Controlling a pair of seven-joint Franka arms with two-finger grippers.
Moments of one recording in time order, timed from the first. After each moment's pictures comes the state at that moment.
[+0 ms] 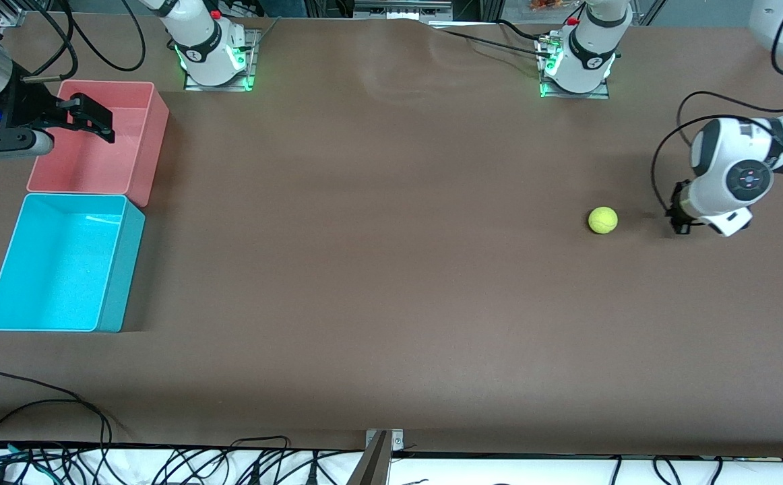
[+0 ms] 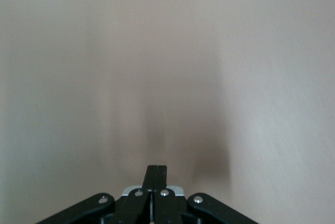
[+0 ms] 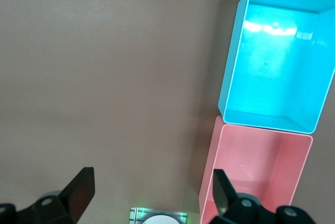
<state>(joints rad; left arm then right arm) 0.45 0.34 -0.20 -2.30 0.47 2.42 -1.66 0.10 -0.02 0.01 -1.60 -0.01 1.48 -0.01</state>
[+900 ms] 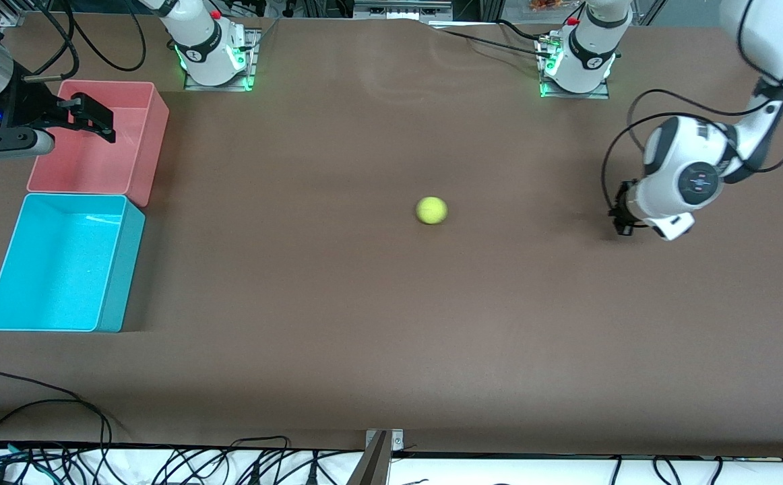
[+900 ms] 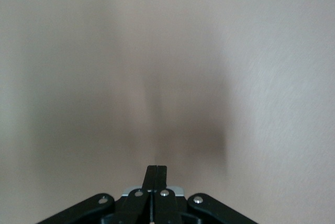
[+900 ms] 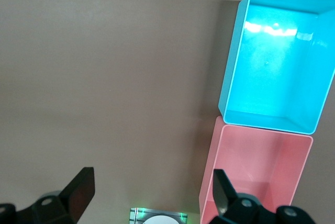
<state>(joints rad) 0.56 0.31 -0.52 -2.27 0.31 2.26 -1.62 0.10 -0.02 0.01 -1.60 -0.01 1.48 -0.01</state>
